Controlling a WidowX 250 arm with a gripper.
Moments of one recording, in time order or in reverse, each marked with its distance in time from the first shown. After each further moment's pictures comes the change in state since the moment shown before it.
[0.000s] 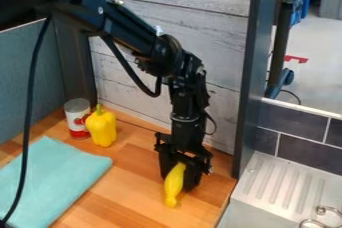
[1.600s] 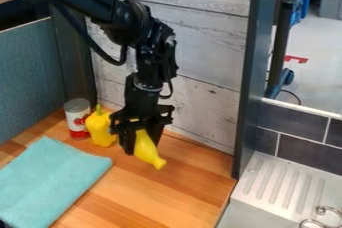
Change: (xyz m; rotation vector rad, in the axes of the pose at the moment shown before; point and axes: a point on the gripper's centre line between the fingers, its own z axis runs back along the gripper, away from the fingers) arm -0.031 0.063 0.048 0.174 -0.166 1.263
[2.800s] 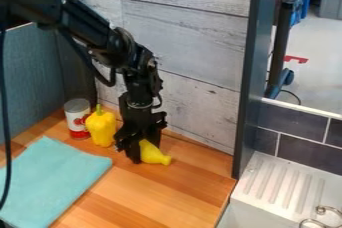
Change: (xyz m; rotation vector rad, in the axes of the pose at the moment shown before) arm 0.030 -0.031 -0.049 -0.165 0.050 0.167
